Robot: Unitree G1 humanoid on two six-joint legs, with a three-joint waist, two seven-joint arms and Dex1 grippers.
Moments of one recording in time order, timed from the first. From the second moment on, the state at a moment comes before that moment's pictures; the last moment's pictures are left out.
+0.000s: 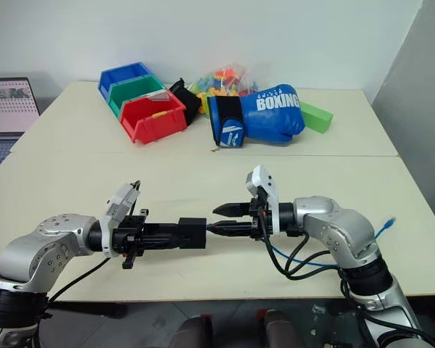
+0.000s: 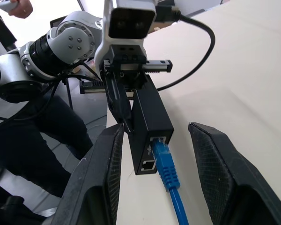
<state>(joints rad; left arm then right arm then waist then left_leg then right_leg) -0.24 0.82 0.05 -0.16 -0.70 0.67 -1.32 -0.55 -0.43 0.22 -0.30 0.69 0.88 0.90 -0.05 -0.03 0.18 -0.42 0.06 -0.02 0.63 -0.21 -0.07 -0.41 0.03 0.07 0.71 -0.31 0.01</state>
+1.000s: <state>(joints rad) -0.20 0.83 0.11 -0.23 -0.73 0.69 -1.28 -0.58 -0.39 0.26 -0.21 0.69 0.89 0.96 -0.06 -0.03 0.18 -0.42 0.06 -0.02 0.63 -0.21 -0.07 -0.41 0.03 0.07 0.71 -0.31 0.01</state>
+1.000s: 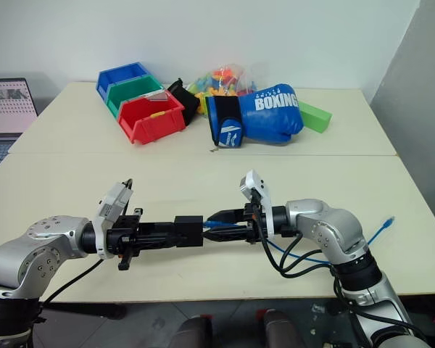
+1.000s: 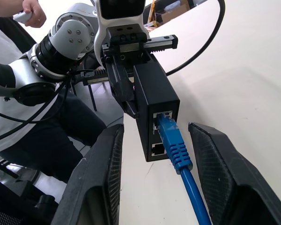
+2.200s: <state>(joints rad) -0.09 0.87 0.15 -0.18 -0.70 0.63 -1.28 -0.55 -0.54 0.24 -0.19 0.71 0.98 1.04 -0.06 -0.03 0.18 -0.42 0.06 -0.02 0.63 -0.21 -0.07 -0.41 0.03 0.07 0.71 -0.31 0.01</state>
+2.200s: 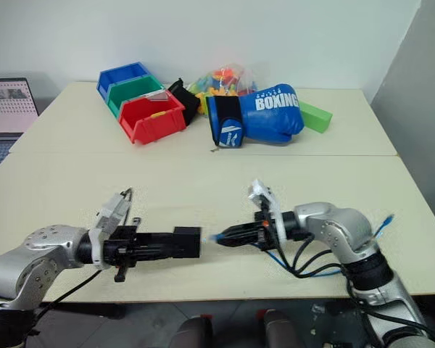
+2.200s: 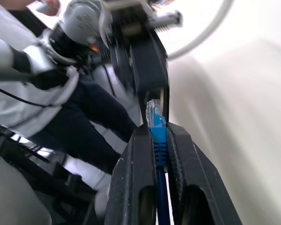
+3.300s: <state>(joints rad) -0.22 0.66 0.19 -0.03 -0.54 0.44 -0.97 -0.93 -0.27 0.10 0.68 0.10 0.35 0.46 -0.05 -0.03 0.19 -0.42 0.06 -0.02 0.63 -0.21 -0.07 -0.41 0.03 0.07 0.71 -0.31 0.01</state>
